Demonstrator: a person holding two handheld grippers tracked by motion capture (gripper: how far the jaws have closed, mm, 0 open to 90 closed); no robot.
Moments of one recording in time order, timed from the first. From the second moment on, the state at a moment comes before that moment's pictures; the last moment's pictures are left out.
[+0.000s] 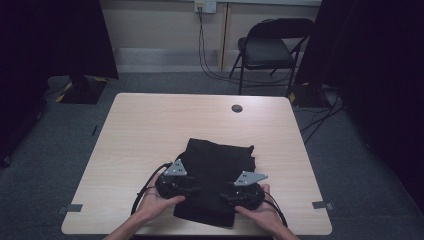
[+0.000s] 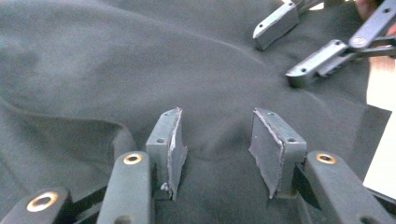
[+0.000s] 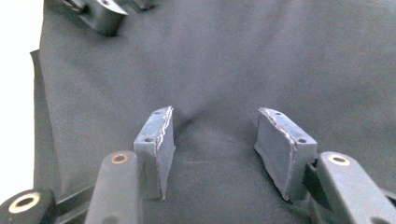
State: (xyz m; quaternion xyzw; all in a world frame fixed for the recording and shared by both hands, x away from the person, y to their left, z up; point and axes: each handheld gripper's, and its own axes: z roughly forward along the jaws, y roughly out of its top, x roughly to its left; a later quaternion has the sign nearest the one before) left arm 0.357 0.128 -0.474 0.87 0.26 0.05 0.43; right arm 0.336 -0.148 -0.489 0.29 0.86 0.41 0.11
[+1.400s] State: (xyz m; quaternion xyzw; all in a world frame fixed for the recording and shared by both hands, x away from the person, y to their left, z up) left arm 0.380 0.097 -0.492 0.87 0.28 0.08 0.39; right arm 0.454 -0.165 -0.479 0.35 0.84 0.39 0.15
